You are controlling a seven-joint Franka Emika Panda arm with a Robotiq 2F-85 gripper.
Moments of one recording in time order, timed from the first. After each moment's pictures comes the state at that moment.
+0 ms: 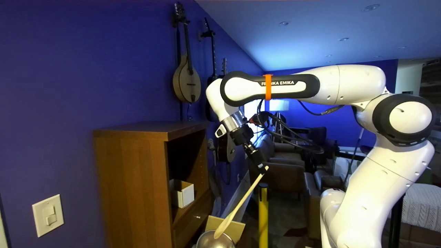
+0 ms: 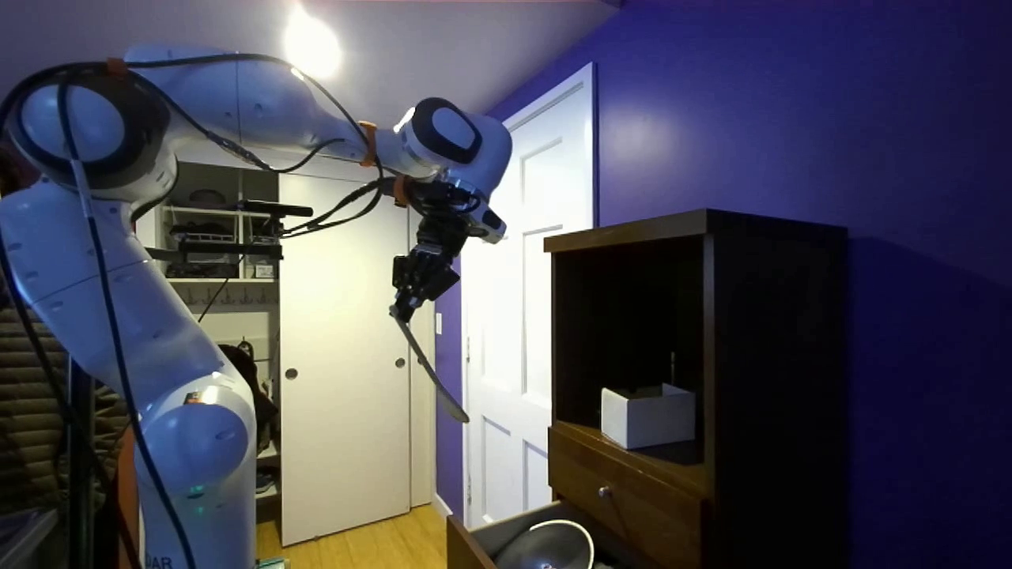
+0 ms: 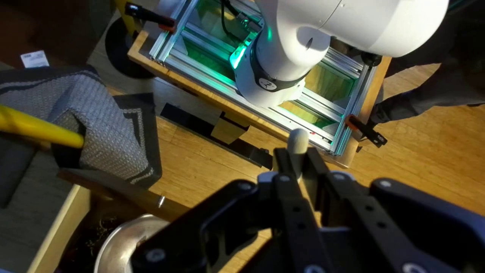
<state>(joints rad) 0.10 -0.51 -0.04 -2.06 -0.06 1.05 -0.42</state>
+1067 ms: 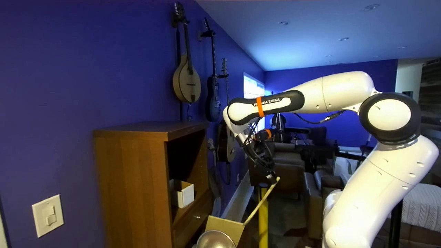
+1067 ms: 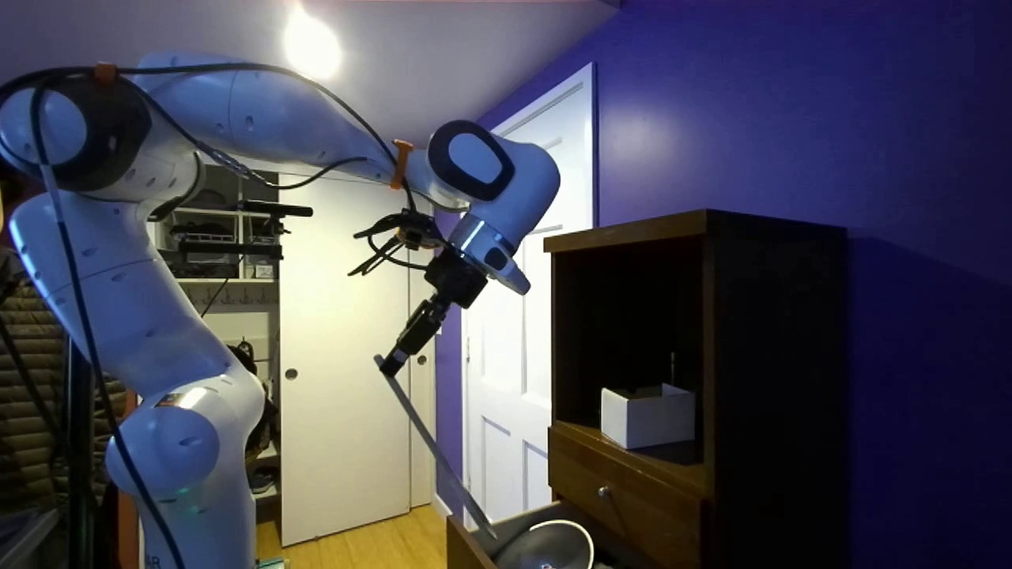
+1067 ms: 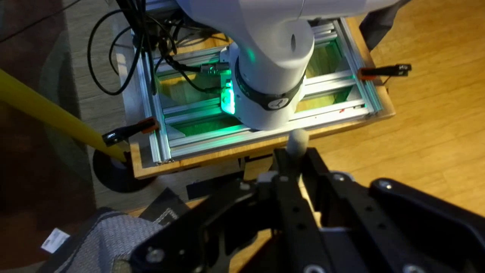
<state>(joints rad) -0.13 -0.49 -0.15 -2.22 -0.07 1.11 0.02</state>
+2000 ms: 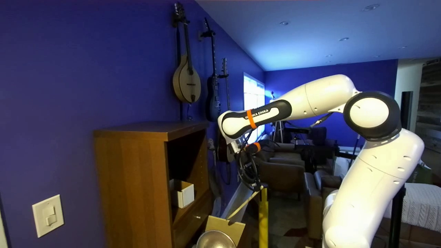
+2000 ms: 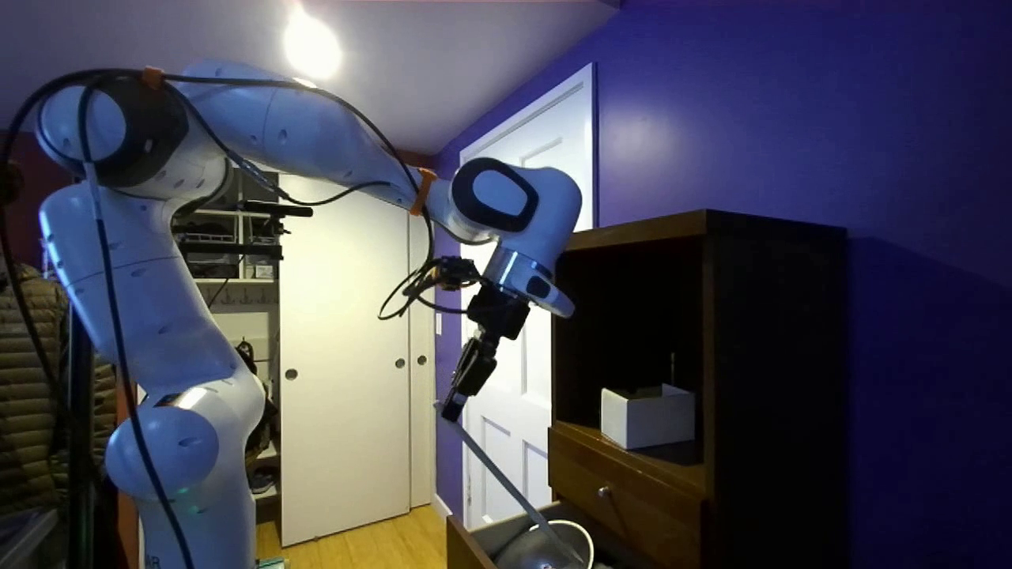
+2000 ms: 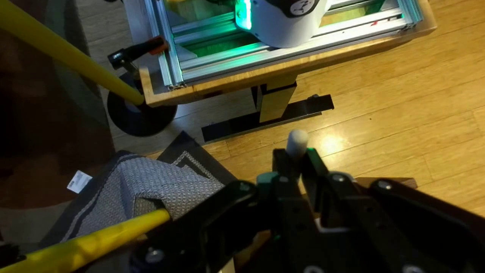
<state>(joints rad) -0.14 -0.38 -0.15 -2.26 -0.12 1.41 0.02</state>
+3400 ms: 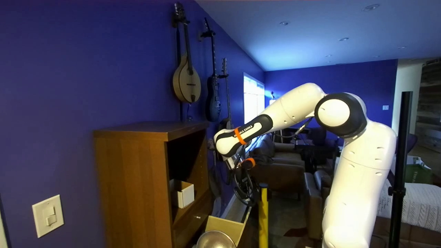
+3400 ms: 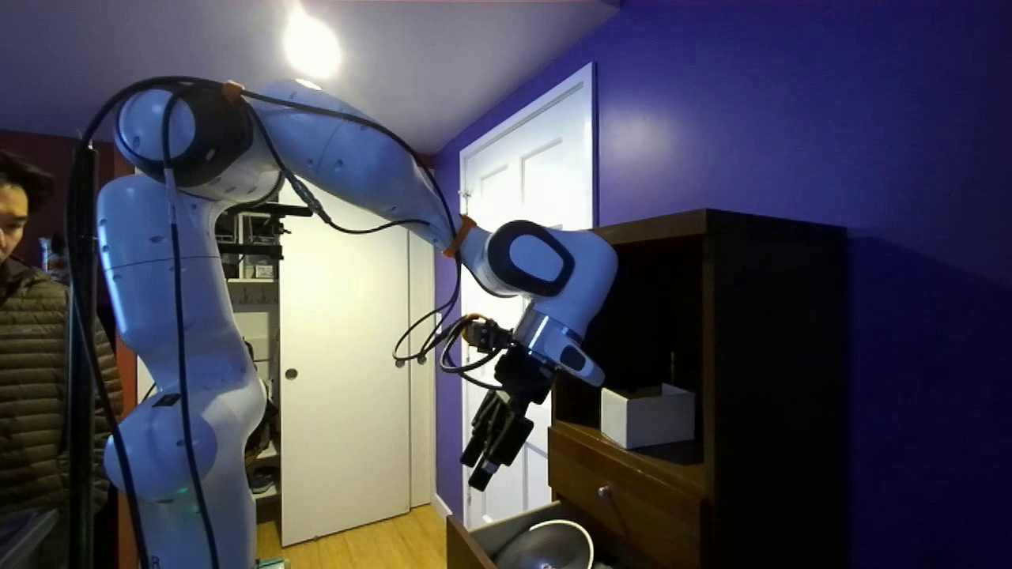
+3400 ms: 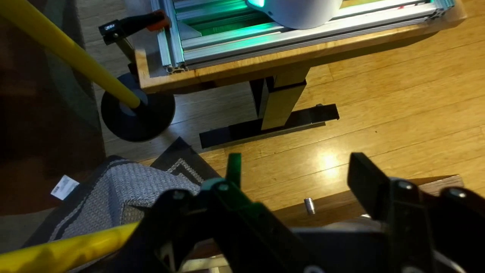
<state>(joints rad) -0.15 -0.20 -0.19 -2.28 -0.12 1.56 -0.06</state>
